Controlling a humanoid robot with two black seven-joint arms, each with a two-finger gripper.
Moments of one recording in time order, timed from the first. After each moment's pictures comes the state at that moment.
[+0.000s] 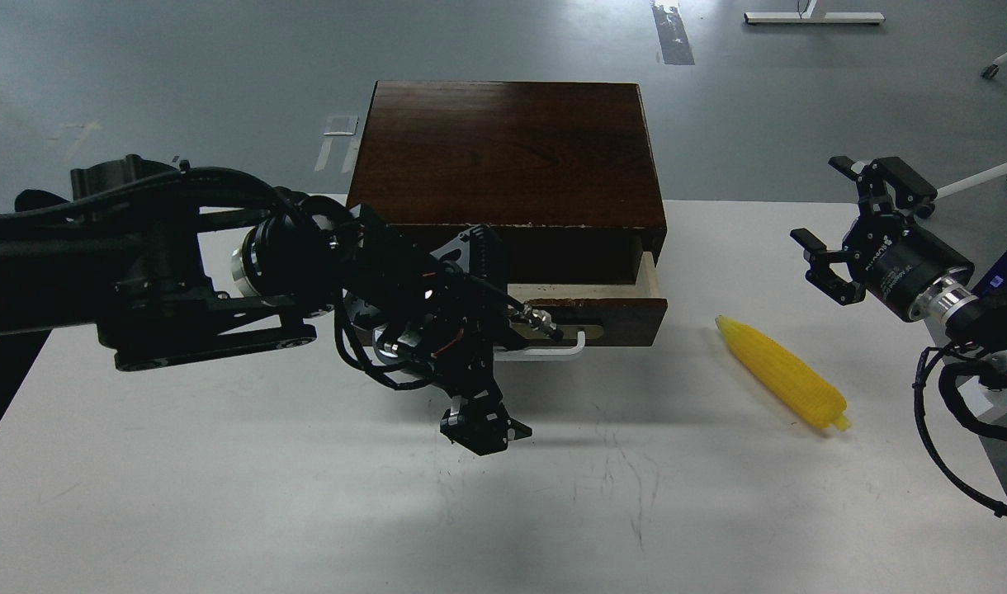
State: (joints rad) left arm -1.42 0.41 0.08 -1.53 1.97 -0.49 -0.49; right arm 0.81 -0.82 0.13 1.09 0.07 0.26 0.49
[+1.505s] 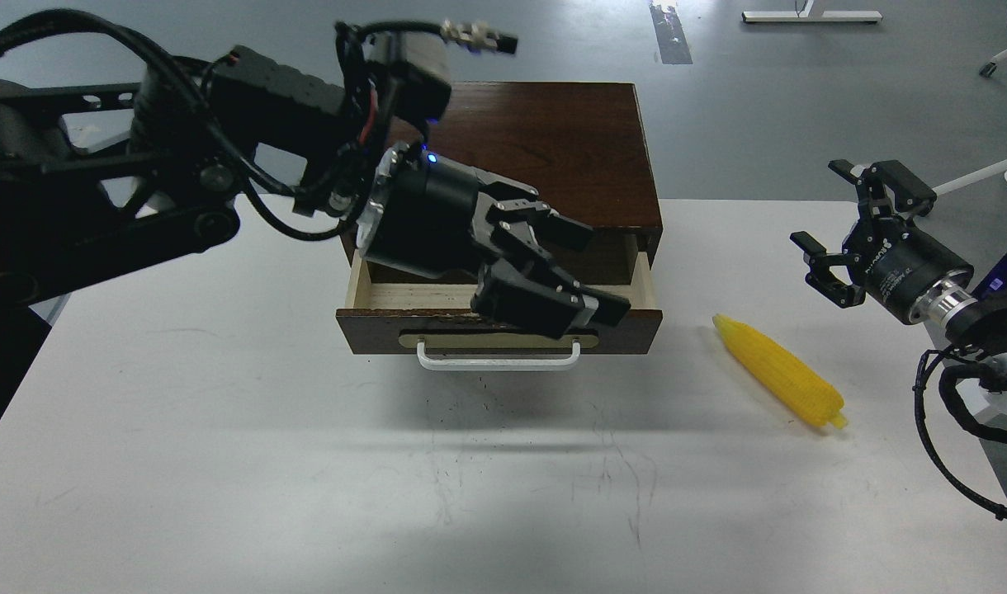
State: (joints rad) left arm -1.46 0.64 -0.22 -1.56 1.24 -0.49 -0.49; right arm 0.81 -0.82 0.12 1.09 0.07 0.26 0.49
